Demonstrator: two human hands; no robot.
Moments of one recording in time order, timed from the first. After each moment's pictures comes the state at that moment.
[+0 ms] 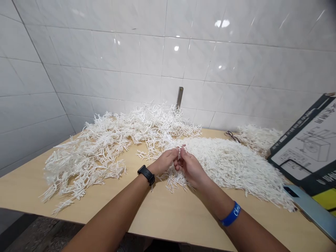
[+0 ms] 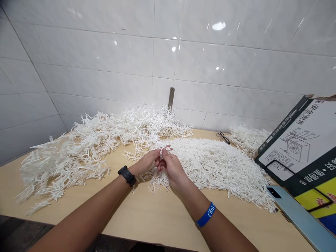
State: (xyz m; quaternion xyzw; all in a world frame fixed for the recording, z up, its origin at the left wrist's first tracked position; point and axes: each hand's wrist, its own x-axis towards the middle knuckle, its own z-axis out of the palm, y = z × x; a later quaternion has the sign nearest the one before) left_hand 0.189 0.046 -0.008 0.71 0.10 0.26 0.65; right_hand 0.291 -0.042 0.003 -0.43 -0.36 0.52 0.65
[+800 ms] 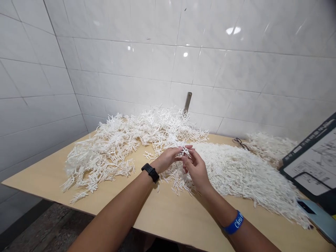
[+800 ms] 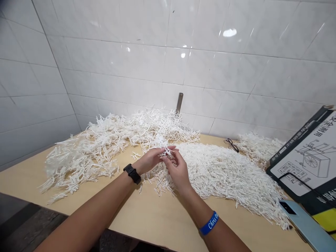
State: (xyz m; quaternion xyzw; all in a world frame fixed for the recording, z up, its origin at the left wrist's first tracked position) left_hand 0.176 0.051 0.014 0.61 0.04 0.25 0.75; right_hand 0.285 -0.045 -0.001 -0.52 -0.48 0.27 0.65
